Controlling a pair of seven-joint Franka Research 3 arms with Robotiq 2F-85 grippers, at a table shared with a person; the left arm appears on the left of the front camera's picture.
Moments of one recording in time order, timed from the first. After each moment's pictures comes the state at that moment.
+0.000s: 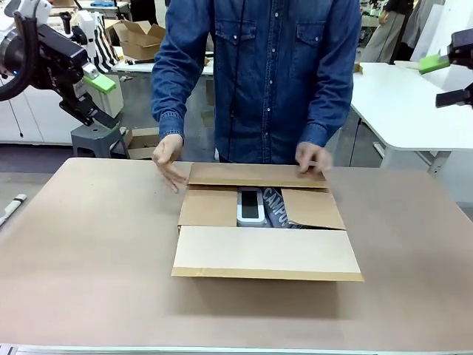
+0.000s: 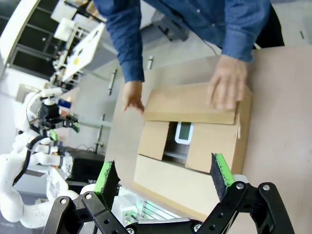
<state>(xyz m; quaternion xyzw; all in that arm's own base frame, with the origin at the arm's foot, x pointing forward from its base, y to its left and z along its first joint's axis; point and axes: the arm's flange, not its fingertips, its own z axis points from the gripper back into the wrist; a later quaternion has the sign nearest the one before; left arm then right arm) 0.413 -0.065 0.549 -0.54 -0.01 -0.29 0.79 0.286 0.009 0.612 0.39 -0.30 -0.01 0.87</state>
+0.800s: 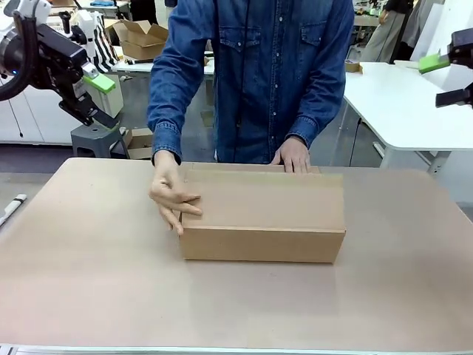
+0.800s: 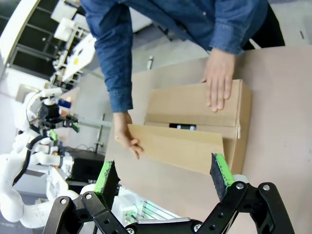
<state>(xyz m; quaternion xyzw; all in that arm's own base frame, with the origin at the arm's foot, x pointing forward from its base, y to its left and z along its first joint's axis) 0.413 -0.065 0.549 -0.54 -0.01 -0.29 0.79 0.286 0.009 0.612 0.39 -0.30 -0.01 0.87</state>
